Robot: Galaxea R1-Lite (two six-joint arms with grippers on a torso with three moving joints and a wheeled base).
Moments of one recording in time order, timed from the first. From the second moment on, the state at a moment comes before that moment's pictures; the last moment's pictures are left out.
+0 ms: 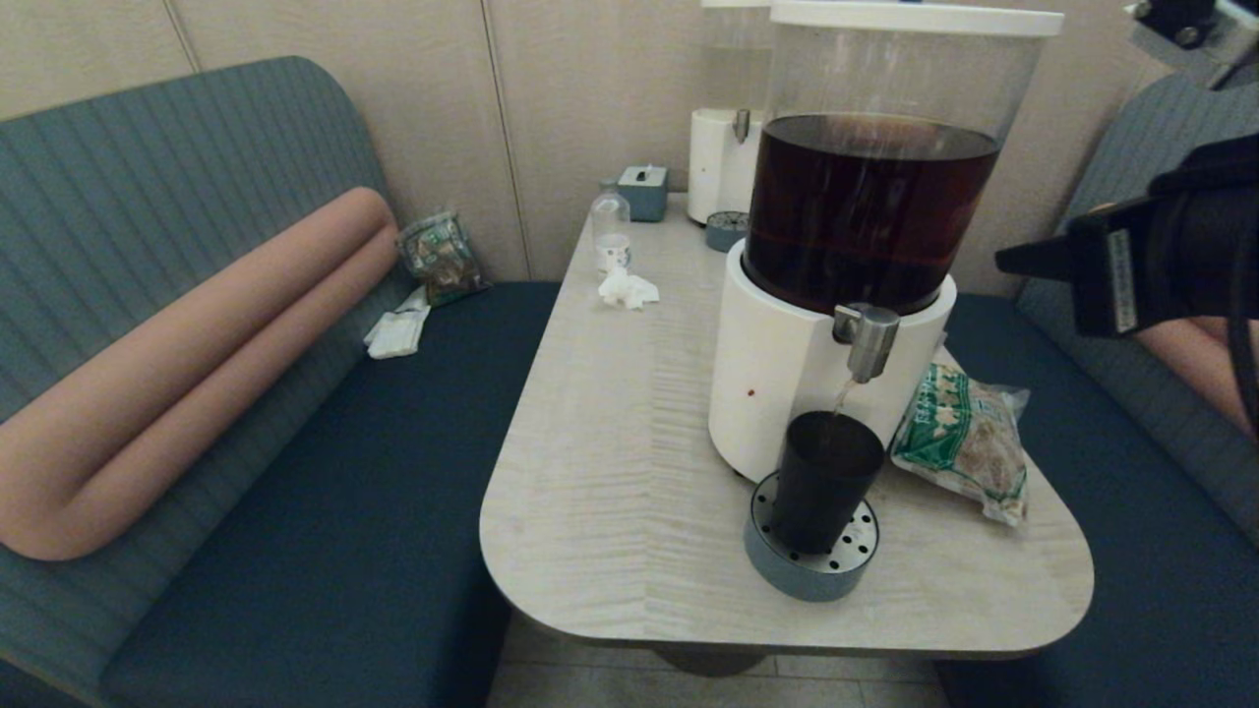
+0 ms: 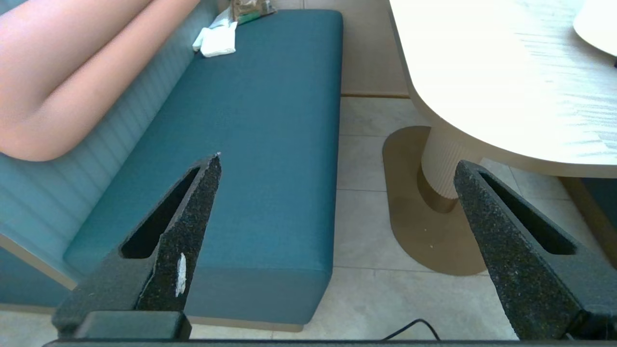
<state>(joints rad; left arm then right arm) 0.01 0.00 0.00 0.00 0.00 0.00 0.60 1.39 -1.45 0.42 -0.35 -0.01</state>
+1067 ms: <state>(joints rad) 0.01 0.00 0.00 0.00 0.00 0.00 0.35 0.65 -0.83 0.30 -0.52 0.00</state>
